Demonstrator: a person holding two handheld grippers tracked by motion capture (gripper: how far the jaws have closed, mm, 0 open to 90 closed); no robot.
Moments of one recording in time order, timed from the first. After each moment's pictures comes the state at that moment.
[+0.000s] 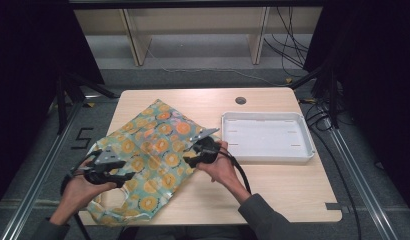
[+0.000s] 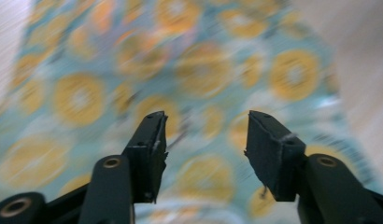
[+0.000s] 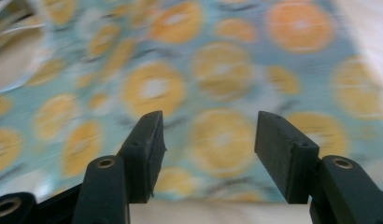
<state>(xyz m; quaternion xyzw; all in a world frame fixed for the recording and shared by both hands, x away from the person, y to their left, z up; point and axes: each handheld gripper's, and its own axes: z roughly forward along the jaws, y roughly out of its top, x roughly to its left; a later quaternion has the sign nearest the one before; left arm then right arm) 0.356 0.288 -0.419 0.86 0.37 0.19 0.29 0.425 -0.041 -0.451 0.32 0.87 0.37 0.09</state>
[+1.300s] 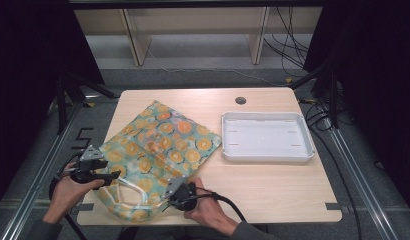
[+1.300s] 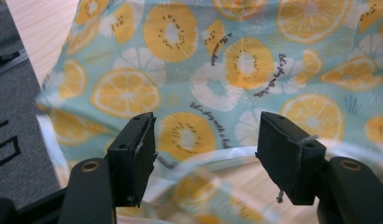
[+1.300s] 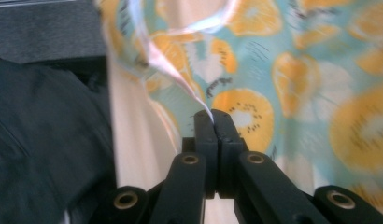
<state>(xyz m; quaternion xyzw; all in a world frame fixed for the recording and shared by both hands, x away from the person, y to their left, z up) 0.361 0.315 -0.440 0.83 0.43 0.19 0.29 0.329 -0.002 -0.480 0.12 0.94 0.32 0.06</state>
